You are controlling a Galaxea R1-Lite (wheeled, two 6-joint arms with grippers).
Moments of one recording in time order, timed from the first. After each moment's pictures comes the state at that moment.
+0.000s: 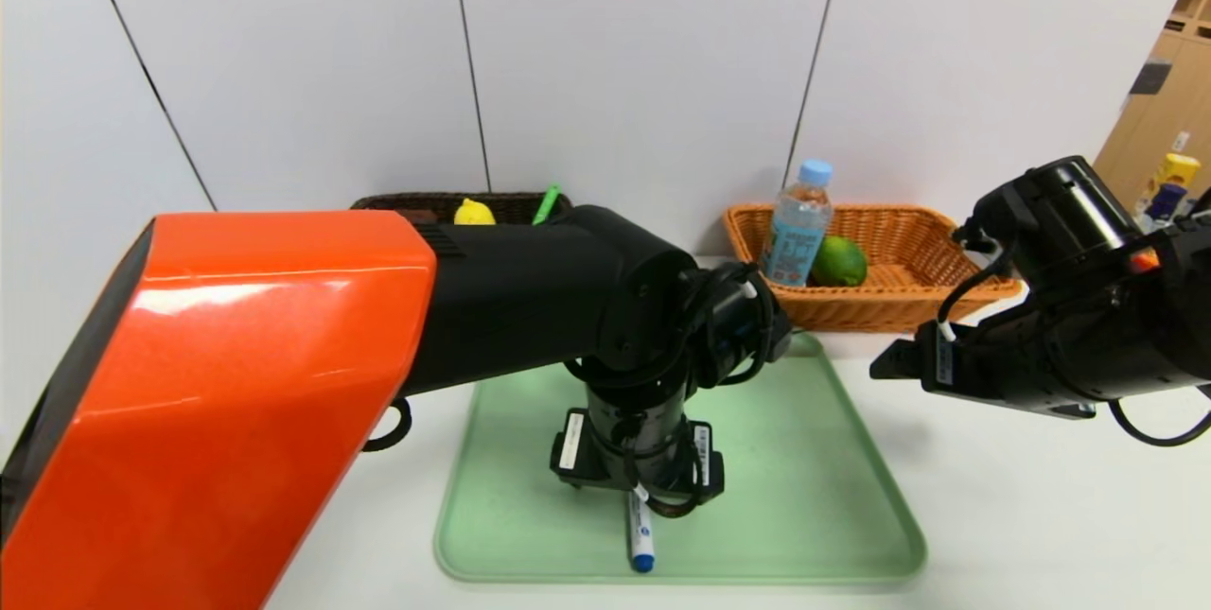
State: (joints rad) left arm -0.93 2.25 -1.98 1.01 0.16 -0.76; right arm 0.32 1.60 -1.07 0.42 -0.21 0.45
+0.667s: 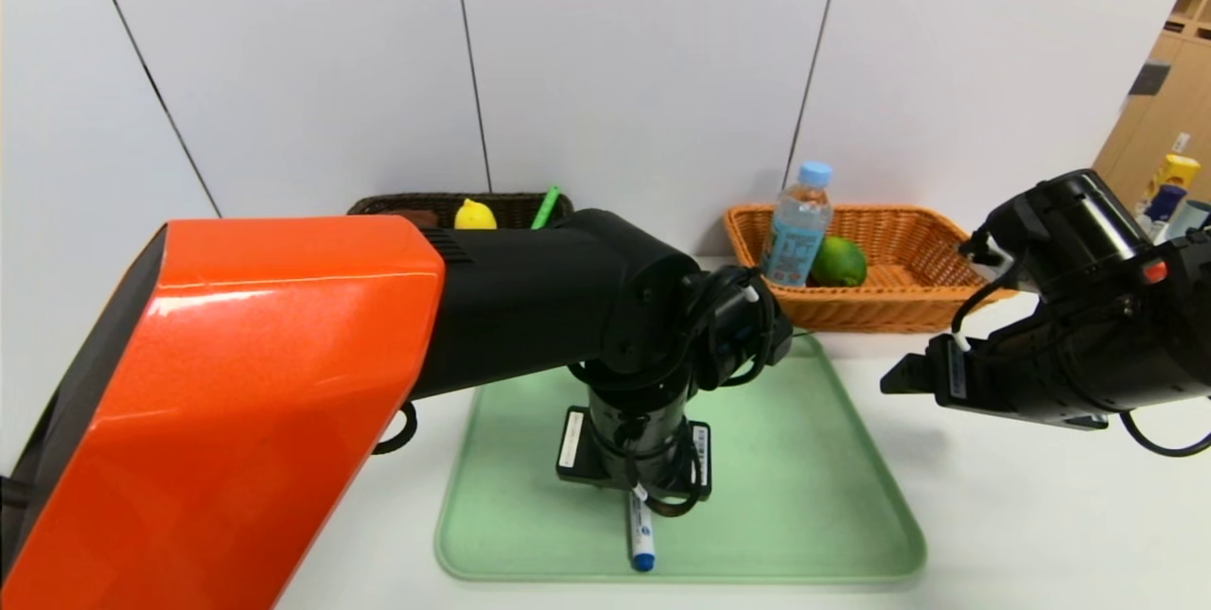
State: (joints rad) left arm -0.93 2.28 -1.98 1.01 0.17 -0.75; right arm 0.28 1.59 -1.04 0.42 -0.18 0.41
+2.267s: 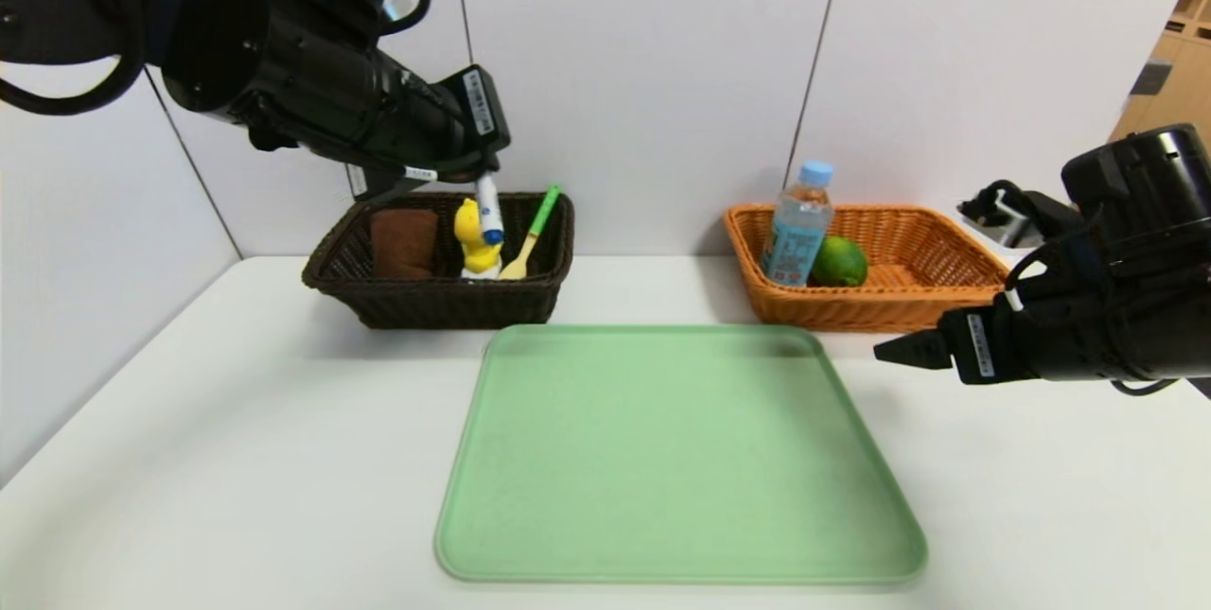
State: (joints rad) left arm -0.57 1.79 -1.91 0.64 0.21 -0.65; right arm 0.21 1.53 -1.02 0.26 0.00 0.04
